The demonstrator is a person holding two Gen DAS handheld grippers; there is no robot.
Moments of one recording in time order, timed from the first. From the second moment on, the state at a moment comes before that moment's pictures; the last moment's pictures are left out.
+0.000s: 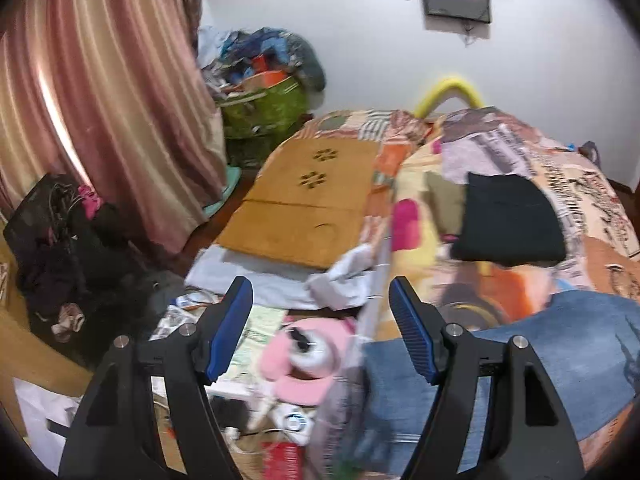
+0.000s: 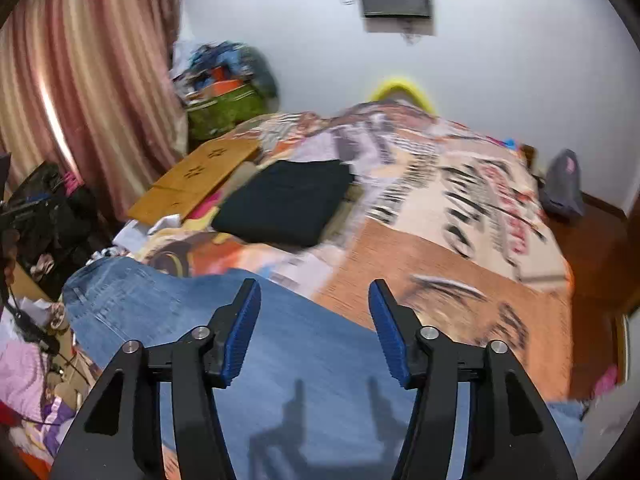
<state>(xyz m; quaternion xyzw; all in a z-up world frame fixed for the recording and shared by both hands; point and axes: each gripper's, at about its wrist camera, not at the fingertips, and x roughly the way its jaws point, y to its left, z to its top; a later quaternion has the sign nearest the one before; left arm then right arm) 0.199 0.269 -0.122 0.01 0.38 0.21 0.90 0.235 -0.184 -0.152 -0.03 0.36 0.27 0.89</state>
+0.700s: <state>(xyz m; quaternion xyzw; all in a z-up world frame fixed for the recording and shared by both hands) 0.247 0.273 -0.286 -0.08 0.53 0.08 0.84 0.328 -0.037 -0.259 -0.11 0.51 0.32 0.79</state>
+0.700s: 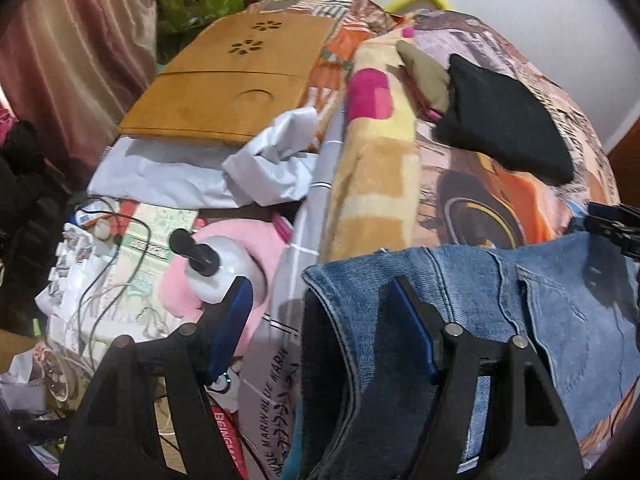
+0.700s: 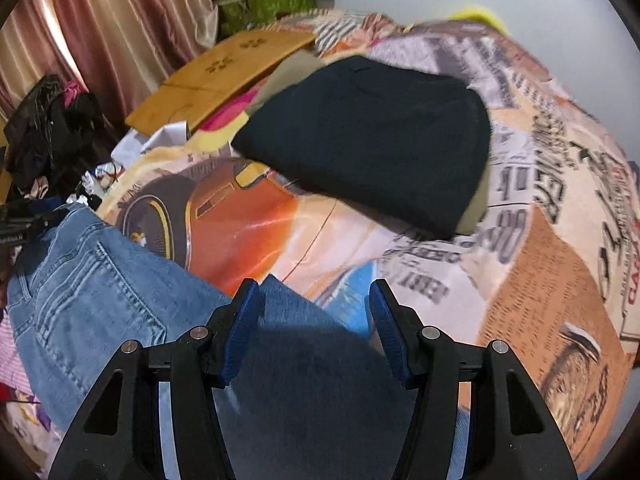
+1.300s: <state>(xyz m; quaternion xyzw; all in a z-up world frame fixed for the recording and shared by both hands) 0.232 0.274 -0.262 -0.12 0.47 0.09 0.87 0.307 -0.033 -0.259 -0.13 0.51 0.35 0.78</state>
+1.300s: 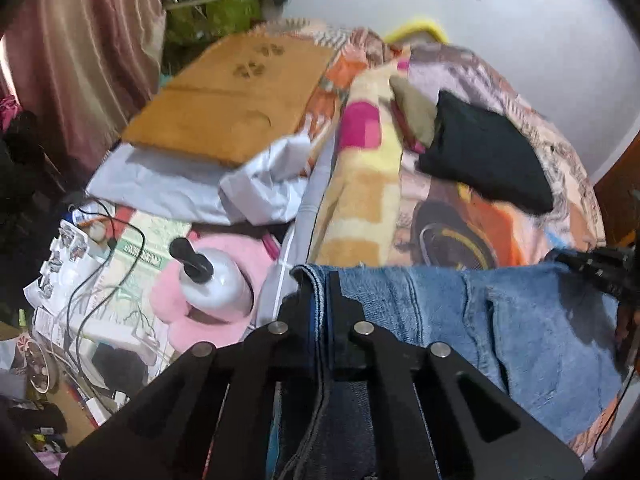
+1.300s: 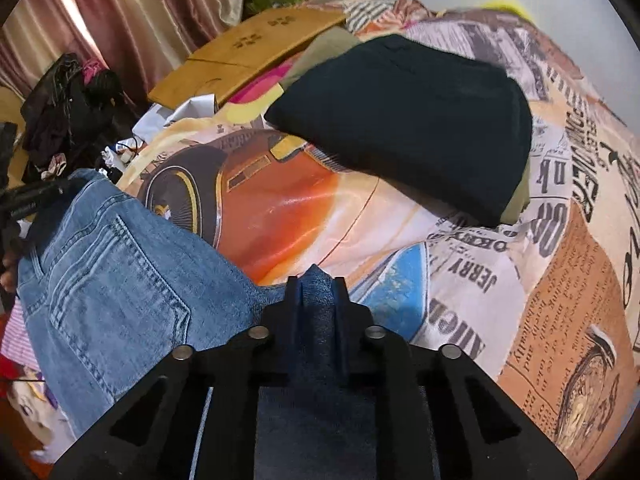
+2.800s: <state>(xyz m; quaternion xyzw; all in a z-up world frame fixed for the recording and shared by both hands) 0.116 0.226 -0.240 -0.04 0.47 0.14 0.87 0.155 -0.223 -0.239 -0.06 0.47 0.24 0.85</state>
